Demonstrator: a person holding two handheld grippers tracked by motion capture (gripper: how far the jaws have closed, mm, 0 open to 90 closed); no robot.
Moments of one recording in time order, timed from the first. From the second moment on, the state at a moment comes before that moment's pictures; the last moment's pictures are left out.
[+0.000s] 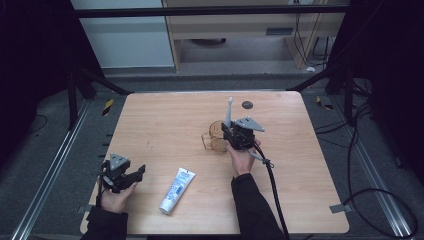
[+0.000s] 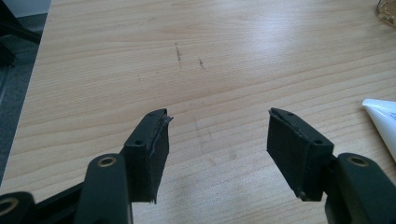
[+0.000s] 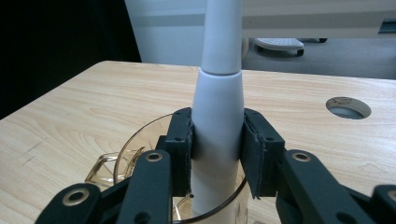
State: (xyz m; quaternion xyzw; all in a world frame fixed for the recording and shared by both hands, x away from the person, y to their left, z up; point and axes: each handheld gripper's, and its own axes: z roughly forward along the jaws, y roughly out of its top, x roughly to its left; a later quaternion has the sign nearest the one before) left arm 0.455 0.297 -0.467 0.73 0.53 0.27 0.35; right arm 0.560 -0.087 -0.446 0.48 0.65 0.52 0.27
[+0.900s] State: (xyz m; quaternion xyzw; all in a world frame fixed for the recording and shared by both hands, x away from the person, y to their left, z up) left arm 0.455 0.297 -0.466 0.73 0.53 0.27 0.35; right arm 0.552 -0.083 -0.444 0.46 0.67 0.52 0.26
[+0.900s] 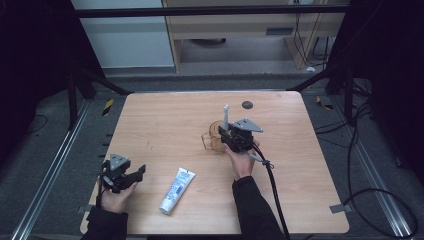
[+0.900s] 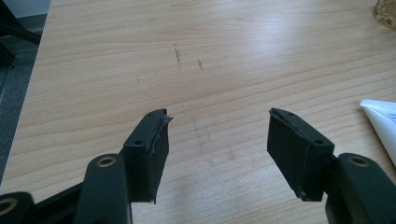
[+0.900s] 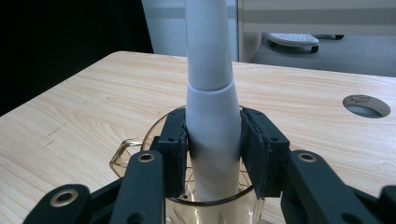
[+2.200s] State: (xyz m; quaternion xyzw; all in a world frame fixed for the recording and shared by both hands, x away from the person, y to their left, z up) left arm 0.453 0.296 -0.463 0.73 0.52 0.27 0.36; right arm 0.524 -0.094 -0.425 0.44 0.68 0.52 0.27
